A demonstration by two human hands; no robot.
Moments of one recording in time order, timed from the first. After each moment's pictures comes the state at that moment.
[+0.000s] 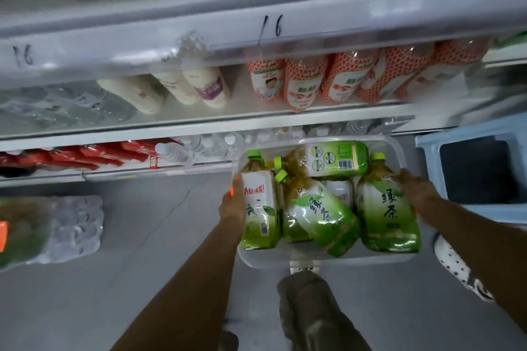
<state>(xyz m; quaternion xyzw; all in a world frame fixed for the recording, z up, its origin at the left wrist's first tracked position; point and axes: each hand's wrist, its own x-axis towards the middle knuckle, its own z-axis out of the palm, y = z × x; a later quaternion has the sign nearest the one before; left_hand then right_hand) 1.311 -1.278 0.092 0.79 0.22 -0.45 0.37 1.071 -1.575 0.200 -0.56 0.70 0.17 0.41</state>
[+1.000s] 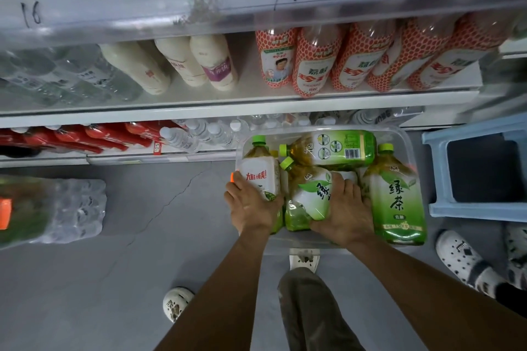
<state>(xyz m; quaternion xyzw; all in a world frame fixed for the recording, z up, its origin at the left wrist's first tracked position) 1.257 -1.318 0.218 0.93 -0.04 -0.32 0.15 1.126 -1.429 0.219 -0.85 0.42 0.24 0.22</state>
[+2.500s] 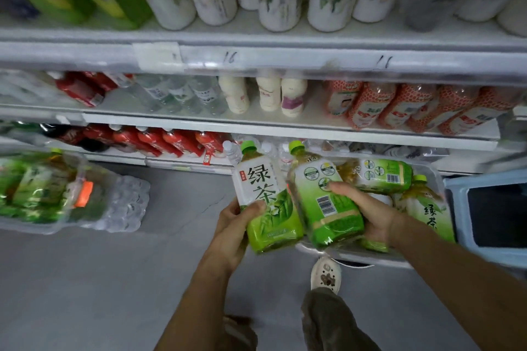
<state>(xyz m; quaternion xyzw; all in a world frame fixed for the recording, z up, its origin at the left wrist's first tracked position) 1.313 -1.170 0.357 0.61 0.14 -0.46 0.64 1.200 -1.384 0.379 -0.38 0.40 0.21 0.81</state>
